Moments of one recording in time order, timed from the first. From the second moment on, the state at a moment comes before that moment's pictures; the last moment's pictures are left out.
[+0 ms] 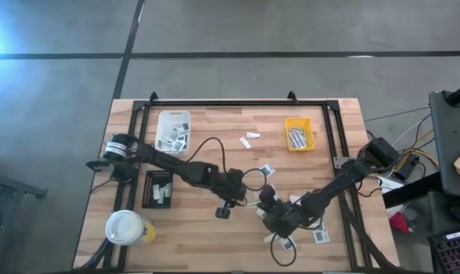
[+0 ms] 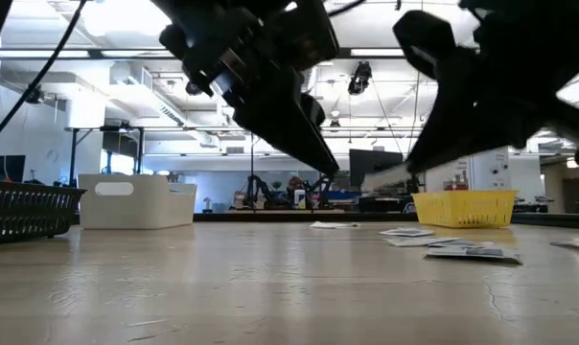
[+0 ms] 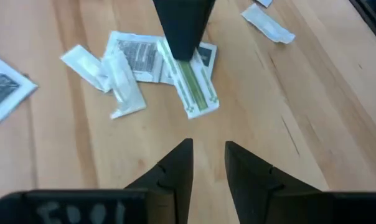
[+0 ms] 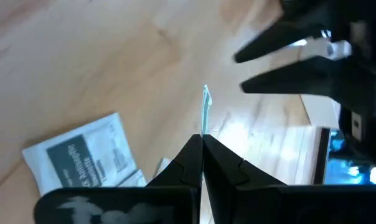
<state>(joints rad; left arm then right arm) -0.19 1.86 1.22 -0.16 0.14 0.06 0.61 1.73 0.91 -0.18 0.66 -0.38</state>
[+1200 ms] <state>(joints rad) -0.33 1.82 1.22 0.00 -0.19 0.10 0.61 1.59 0.91 -0.32 0.55 0.36</state>
